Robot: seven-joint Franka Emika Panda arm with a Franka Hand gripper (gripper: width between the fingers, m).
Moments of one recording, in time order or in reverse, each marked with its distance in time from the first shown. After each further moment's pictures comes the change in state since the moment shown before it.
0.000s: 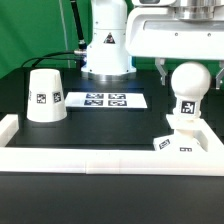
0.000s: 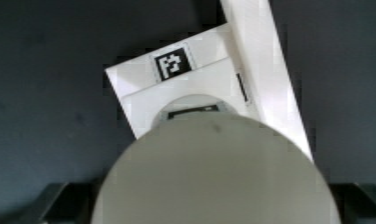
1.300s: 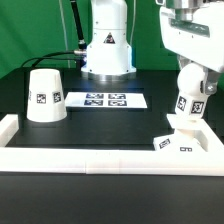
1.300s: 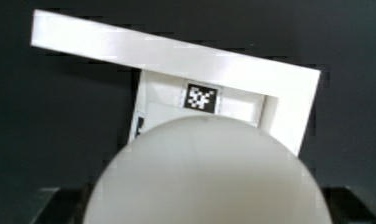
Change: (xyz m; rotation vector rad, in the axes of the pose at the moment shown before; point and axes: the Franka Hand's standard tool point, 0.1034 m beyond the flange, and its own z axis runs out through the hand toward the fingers) arm -0.005 -0.011 0.001 0.069 -0.042 0.973
